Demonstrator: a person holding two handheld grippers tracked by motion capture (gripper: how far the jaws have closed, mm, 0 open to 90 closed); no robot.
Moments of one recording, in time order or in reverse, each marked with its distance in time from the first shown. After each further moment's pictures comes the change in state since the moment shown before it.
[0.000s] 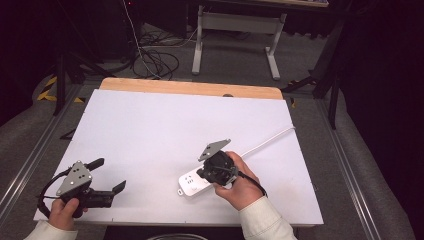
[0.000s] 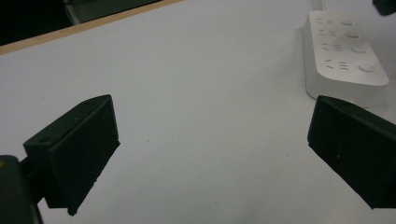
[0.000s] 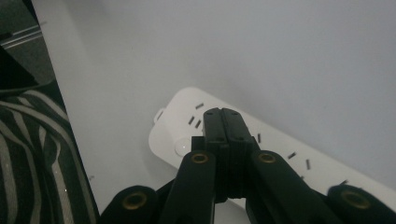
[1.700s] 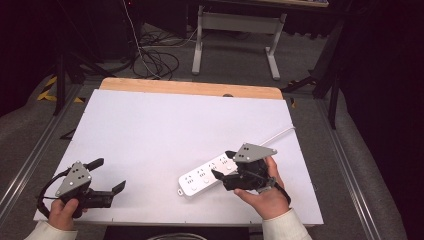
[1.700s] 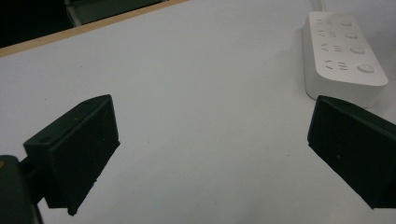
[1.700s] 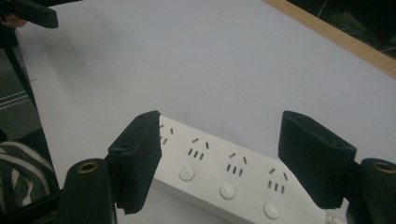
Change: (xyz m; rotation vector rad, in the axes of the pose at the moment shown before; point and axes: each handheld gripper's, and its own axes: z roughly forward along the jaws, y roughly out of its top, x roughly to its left) left arm 0.000 0.000 -0.002 -0.004 0.004 0.005; right arm -0.012 -0.049 -0.053 -0.293 -0.135 0.075
